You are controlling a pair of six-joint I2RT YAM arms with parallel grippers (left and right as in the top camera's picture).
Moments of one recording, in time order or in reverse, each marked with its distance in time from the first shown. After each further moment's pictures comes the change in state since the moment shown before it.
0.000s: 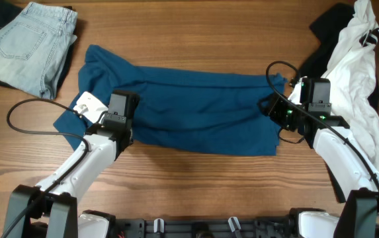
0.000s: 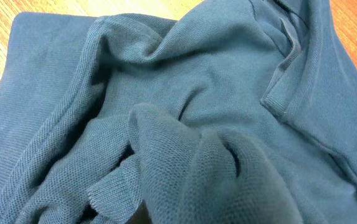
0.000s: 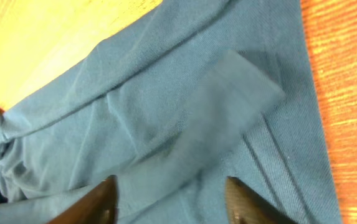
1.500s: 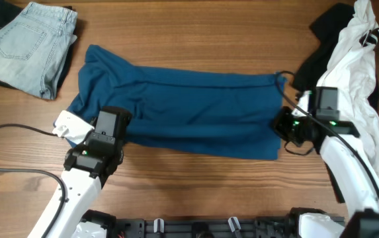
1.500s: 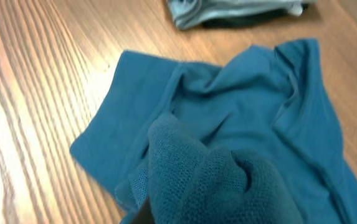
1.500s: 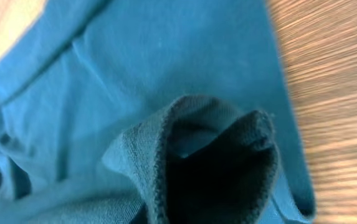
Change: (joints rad) left arm -0.033 -0.377 -0.003 -0.388 -0.109 -0.151; right arm -0.035 -0.086 0.000 -0.269 -0.026 -0.025
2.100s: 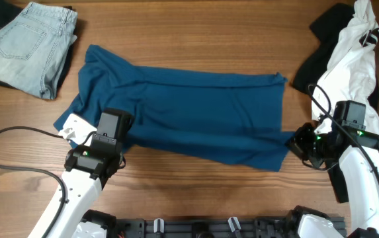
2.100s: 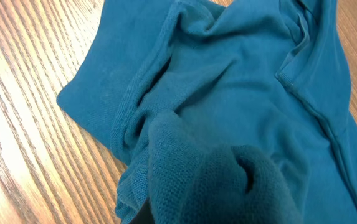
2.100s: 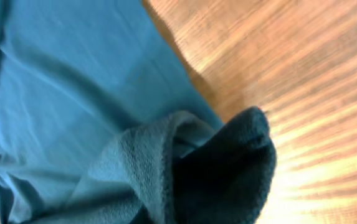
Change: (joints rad) left arm -0.016 -0.006 0.000 -0.066 0.174 -0.041; right arm -0.237 -0.118 0.000 -0.308 -0.012 -0.004
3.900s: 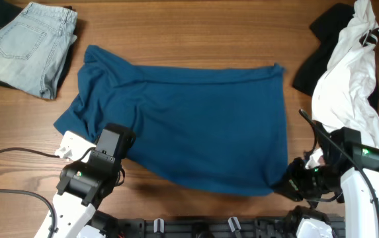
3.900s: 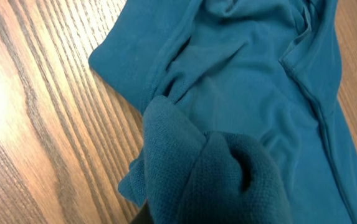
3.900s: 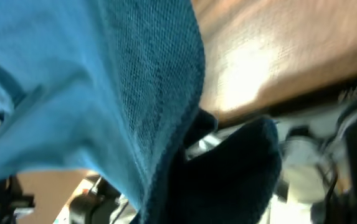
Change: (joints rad) left arm -0.097 -0.175 0.000 -0.209 0.018 -0.202; right arm 0.000 -0.196 0.000 -0.663 -0.171 -0.113
